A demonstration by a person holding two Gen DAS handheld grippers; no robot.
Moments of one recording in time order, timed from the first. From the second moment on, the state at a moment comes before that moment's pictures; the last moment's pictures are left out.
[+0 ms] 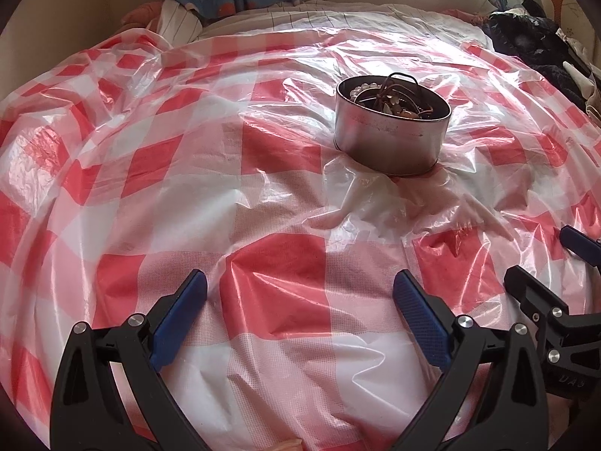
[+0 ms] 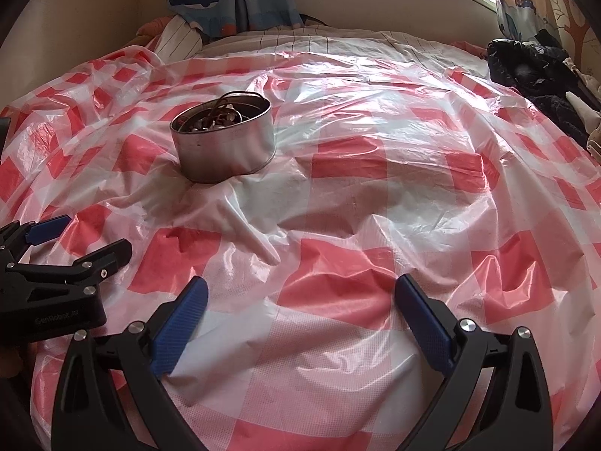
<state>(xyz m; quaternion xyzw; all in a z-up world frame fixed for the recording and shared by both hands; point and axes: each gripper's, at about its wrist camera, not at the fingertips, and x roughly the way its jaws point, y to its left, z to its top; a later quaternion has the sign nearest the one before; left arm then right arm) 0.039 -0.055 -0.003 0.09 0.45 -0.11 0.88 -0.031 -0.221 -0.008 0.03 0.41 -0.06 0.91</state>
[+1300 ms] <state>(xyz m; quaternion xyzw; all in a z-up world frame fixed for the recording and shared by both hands) 0.047 -0.052 -0.009 0.08 0.46 -0.12 0.87 -0.027 -0.216 -0.014 0.01 0.44 -0.08 0.90</state>
